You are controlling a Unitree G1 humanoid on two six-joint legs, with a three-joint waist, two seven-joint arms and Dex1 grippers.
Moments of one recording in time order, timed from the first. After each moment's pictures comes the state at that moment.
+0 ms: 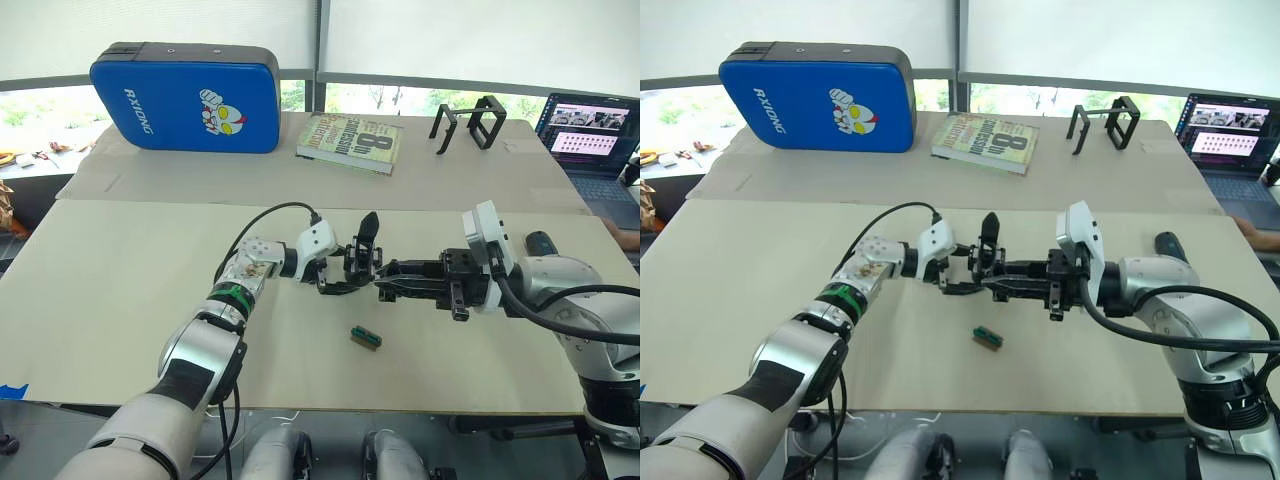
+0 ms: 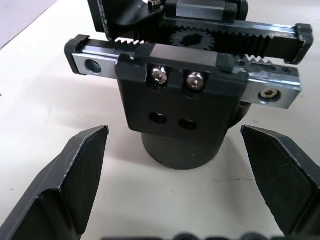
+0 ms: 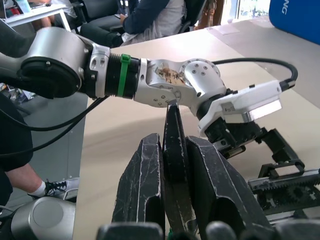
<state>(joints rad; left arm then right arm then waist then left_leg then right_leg) -1.06 0.18 -0.20 1.22 0.00 -0.29 -1.13 -0.42 -0.75 -0.06 -0.39 0.75 0.69 1.04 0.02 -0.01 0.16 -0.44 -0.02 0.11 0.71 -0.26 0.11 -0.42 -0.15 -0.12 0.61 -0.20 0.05</state>
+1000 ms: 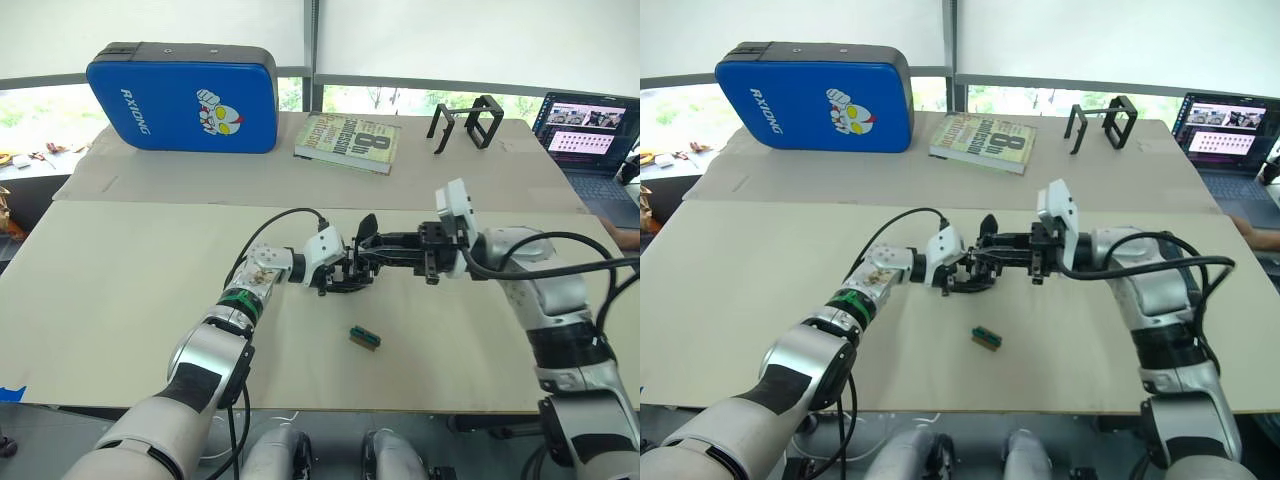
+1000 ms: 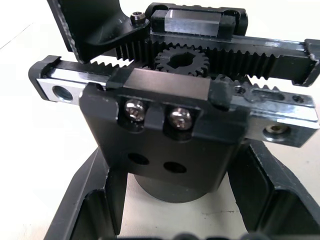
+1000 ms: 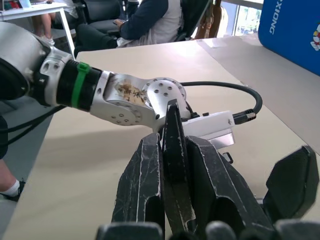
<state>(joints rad) -1.05 0.13 -0.16 1.23 0.05 -0.34 -1.12 -0.69 -0.58 0.10 0.11 0.51 0.36 1.25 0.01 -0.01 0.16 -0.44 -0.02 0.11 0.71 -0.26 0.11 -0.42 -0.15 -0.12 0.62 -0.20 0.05</state>
